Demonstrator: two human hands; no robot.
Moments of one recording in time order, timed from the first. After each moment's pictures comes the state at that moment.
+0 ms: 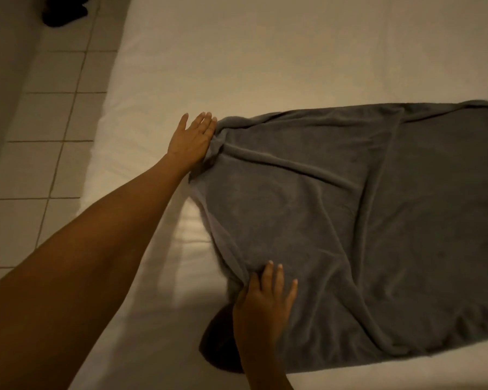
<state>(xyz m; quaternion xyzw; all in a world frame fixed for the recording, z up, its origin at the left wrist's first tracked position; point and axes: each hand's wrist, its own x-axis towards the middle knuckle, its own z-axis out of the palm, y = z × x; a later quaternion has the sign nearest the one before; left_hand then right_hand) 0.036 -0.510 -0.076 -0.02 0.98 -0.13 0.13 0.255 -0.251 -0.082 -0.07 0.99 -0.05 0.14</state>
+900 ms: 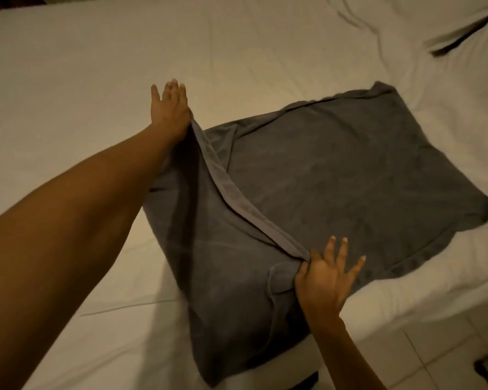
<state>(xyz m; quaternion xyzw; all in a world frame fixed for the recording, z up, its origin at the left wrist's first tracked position) -0.183 -0.170 0.031 0.01 0.98 -0.15 0.09 0.090 0.113 -0.031 0.15 0.98 0.07 0.11</state>
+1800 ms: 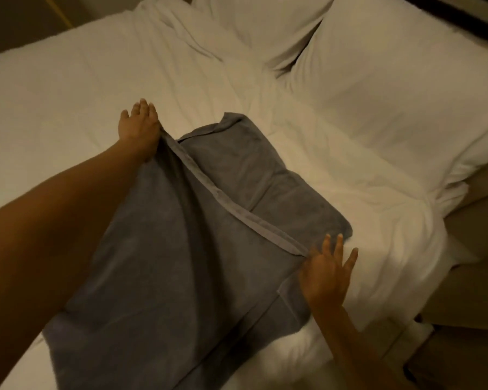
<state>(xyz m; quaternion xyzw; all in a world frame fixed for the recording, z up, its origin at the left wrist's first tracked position) -0.354 0.251 0.042 0.08 0.99 -0.13 0.05 -0.039 0.526 -0.037 0.23 0.96 0.06 0.12</state>
